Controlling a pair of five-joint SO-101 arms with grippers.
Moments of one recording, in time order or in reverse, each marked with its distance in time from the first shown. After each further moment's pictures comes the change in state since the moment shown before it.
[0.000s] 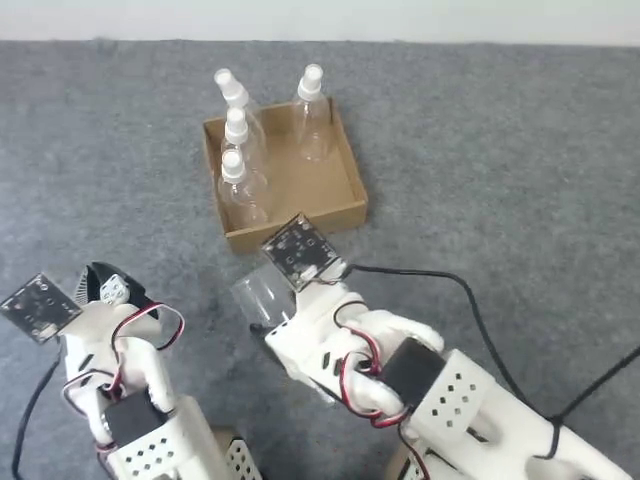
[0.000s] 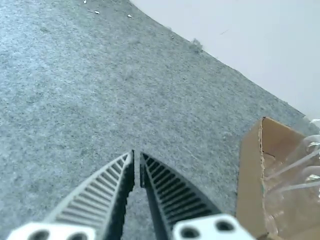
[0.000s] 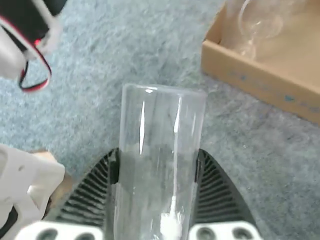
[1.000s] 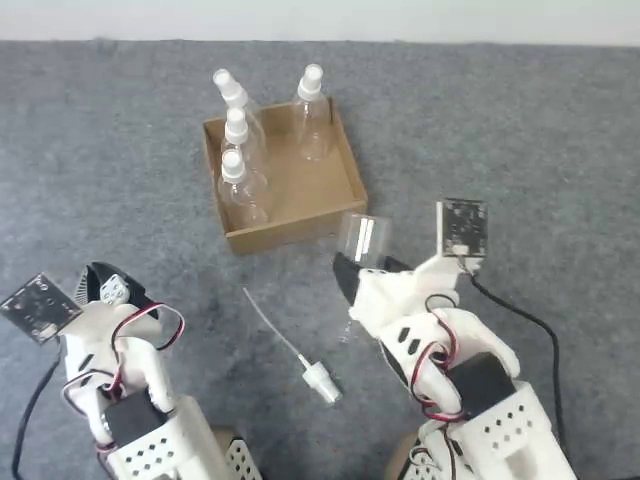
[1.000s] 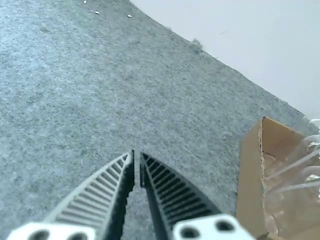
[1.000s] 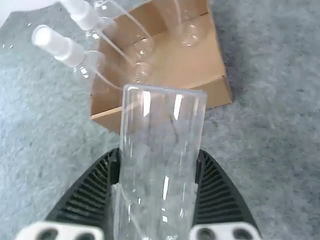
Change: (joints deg) left arm 0.0 0.0 0.0 0.0 0.0; right arm 24.8 -22.4 14.6 -1.6 -21.0
